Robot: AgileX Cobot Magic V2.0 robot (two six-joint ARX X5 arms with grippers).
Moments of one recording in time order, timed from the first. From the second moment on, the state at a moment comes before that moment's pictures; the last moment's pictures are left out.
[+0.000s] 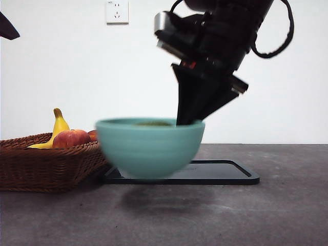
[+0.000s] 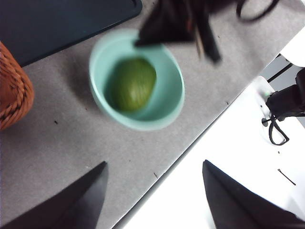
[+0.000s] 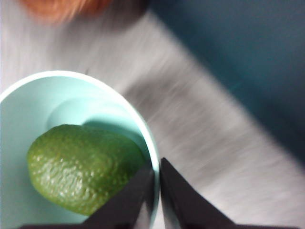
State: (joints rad) left arm -0.54 0.82 0.91 -0.92 0.48 -0.10; right arm 0.68 1.58 1.16 -0.66 -0.23 0.06
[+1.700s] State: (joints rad) left arm -0.54 0.82 0.91 -0.93 0.48 -0.10; right arm 0.42 2.01 1.66 -0.76 -0.15 0.03
